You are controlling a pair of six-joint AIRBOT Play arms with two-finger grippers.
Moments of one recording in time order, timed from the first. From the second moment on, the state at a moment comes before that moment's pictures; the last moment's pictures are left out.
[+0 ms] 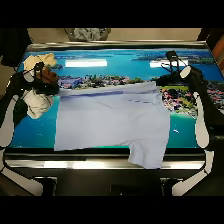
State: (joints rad) left arm 0.12 -1.84 1.72 1.40 -1.05 -1.44; right arm -0.10 -1.86 1.75 -1.24 0.84 1.04
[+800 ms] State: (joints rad) left arm 0.16 -1.87 1.63 1.35 -1.66 -1.41; right arm -0.15 -1.84 1.68 -1.32 1.46 1.02
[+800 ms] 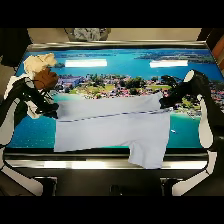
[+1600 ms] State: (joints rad) left arm 0.33 -1.32 0.88 1.26 -1.45 -1.41; right arm -0.31 -1.61 1.55 -1.40 1.67 1.00
